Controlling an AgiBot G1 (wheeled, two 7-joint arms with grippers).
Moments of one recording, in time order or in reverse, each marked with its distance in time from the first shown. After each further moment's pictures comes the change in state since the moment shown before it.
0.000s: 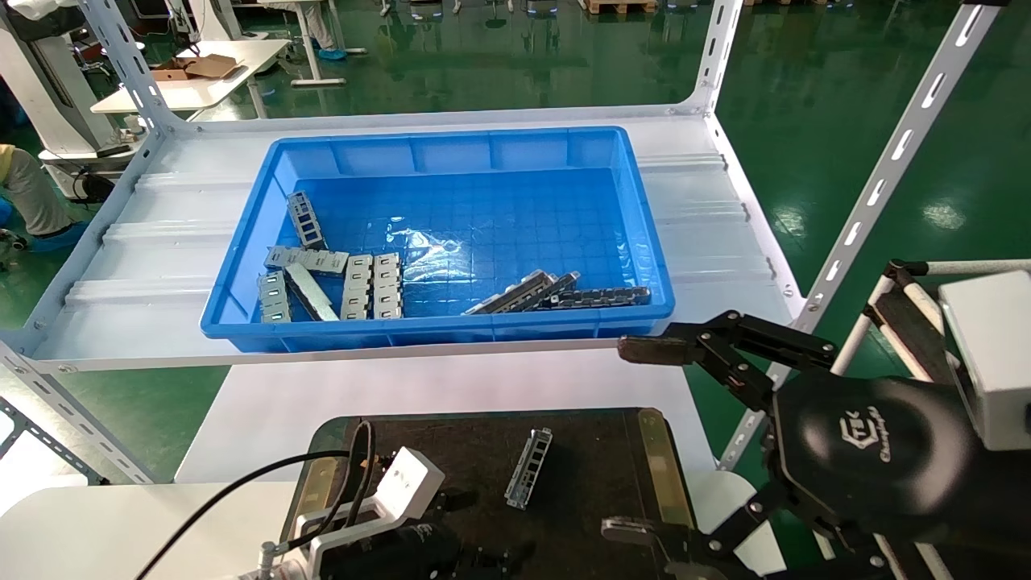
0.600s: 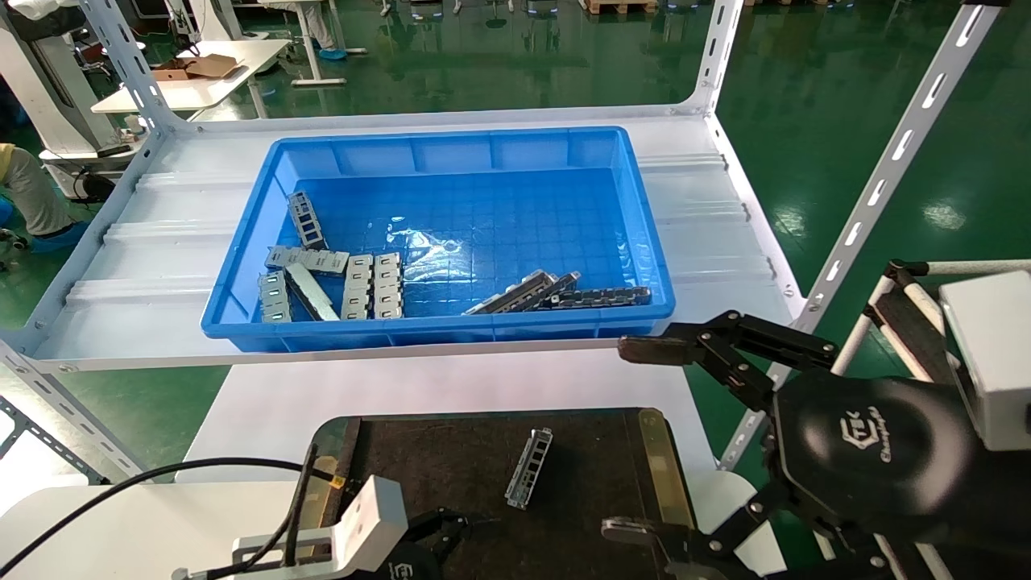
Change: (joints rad) left arm 0.030 -0.047 -0.193 0.135 -0.326 0.509 0.478; right arm 0.000 0.000 0.000 0.000 0.000 0.000 0.000
